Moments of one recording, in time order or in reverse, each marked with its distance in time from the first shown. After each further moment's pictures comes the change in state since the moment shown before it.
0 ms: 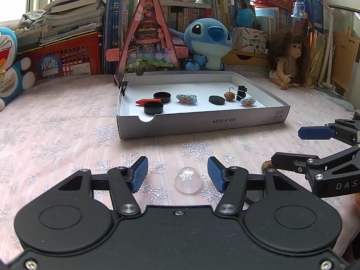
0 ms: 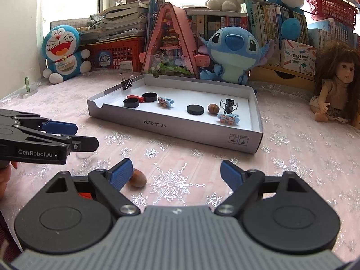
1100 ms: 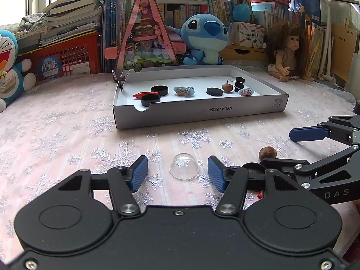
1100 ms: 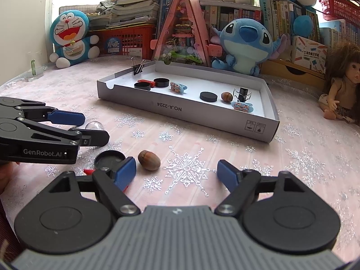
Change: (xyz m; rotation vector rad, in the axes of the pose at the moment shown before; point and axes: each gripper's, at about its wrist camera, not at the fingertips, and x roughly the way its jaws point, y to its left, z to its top) left arm 0.000 -0.008 -0.014 0.024 -0.002 0.014; right arm 0.008 0.014 -0.011 -0.035 0.041 0.018
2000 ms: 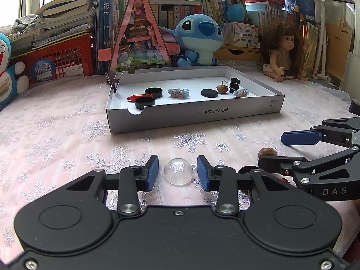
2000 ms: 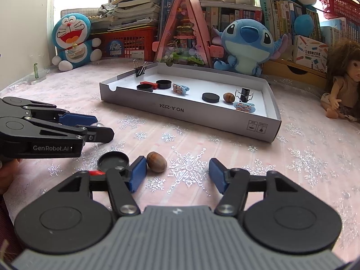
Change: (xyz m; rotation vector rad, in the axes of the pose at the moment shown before) left arm 0.004 -0.001 0.002 0.024 -0.007 -0.031; right arm -0.002 -0.001 -0.001 0.016 -0.013 0.019
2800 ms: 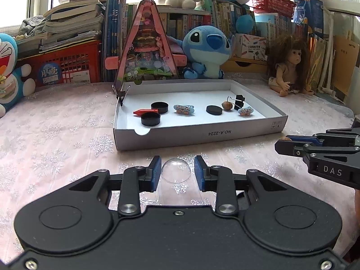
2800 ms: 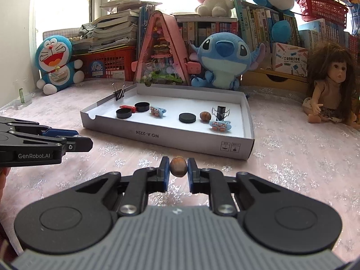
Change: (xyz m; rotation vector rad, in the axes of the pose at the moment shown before) left arm -0.008 0.004 0.029 -0.061 -0.020 0.025; right arm -0.011 -0.023 0.021 0.074 -0.073 -0.074
